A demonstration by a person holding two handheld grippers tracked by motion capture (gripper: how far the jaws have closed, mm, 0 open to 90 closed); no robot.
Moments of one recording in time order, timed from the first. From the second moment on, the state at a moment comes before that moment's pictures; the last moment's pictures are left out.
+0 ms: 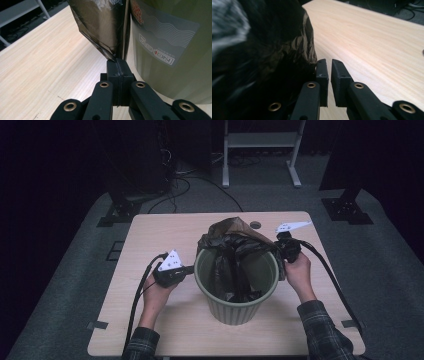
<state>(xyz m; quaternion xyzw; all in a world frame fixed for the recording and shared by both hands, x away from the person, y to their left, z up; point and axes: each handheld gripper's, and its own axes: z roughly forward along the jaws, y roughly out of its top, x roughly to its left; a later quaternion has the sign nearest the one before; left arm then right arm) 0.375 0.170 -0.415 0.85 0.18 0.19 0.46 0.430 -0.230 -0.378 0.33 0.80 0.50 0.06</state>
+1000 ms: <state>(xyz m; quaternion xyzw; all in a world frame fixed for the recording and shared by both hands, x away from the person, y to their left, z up) 0.369 0.179 -0.403 0.83 0.17 0.20 0.49 0.419 -0.218 -0.284 0.27 0.76 0.59 0.08</state>
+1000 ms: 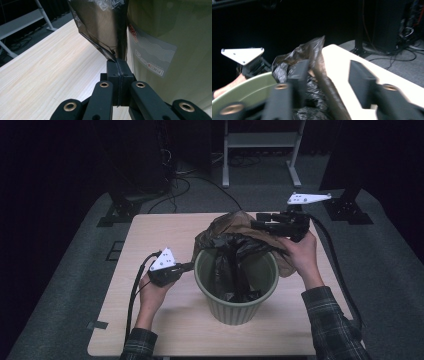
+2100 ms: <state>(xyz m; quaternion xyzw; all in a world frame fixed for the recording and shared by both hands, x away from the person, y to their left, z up) 0.372 0.199 -0.396 0.73 0.19 0.04 0.66 0.296 -0.228 -0.282 0.15 0.78 0.61 0.05</state>
